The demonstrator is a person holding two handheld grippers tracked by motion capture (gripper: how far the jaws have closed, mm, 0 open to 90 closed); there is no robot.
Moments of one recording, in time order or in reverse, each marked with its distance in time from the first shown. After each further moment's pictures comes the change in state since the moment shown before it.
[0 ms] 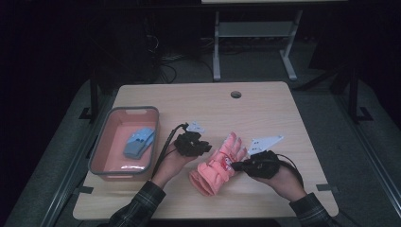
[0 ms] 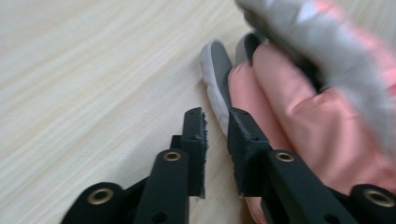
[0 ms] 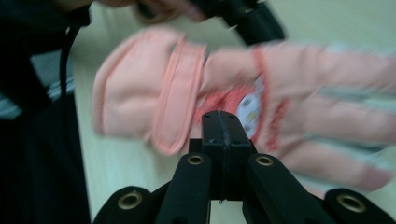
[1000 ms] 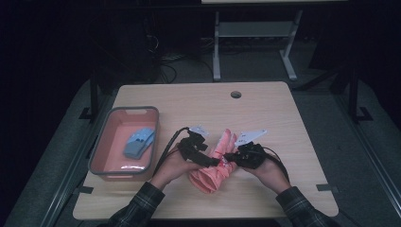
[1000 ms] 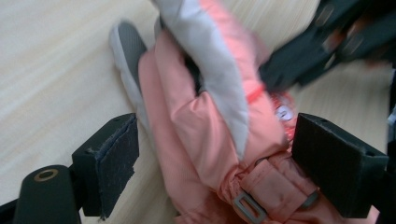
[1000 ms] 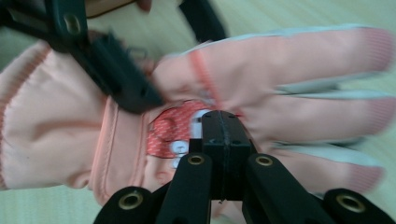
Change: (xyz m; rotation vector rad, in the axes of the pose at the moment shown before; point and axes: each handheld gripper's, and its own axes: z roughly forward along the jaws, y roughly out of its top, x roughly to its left) left arm -0.010 -0.004 0.017 0.106 -0.205 -0.058; right arm -0.026 0.005 0.044 0.041 -0.112 0.037
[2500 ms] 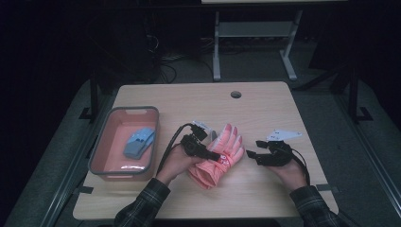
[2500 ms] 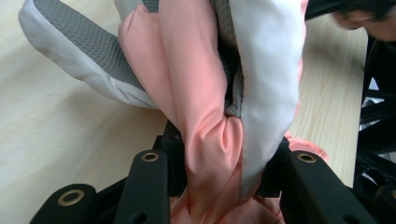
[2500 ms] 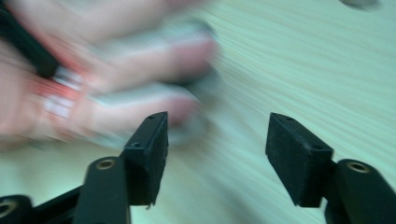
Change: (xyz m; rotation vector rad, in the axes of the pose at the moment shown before) left arm 0.011 0.018 -0.006 0.049 -0.089 -0.066; right arm -0.051 -0.056 -0.034 -0.116 -0.208 0.182
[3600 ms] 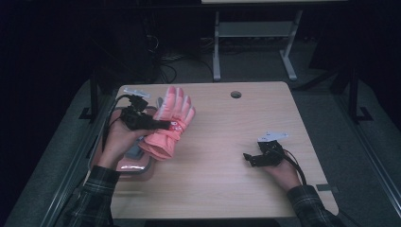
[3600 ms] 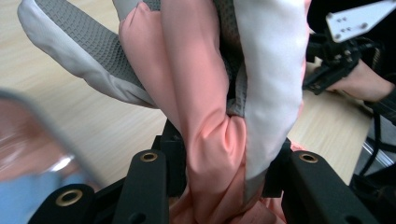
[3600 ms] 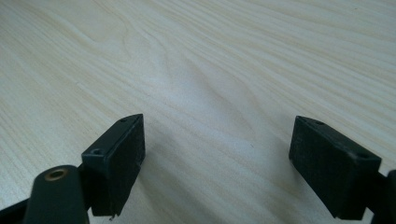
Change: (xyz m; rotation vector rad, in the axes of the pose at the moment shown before) left arm 0.031 -0.021 -0.183 -0.200 0.232 -0.117; right arm -0.008 -0.015 0.040 0.093 -0.084 -0.003
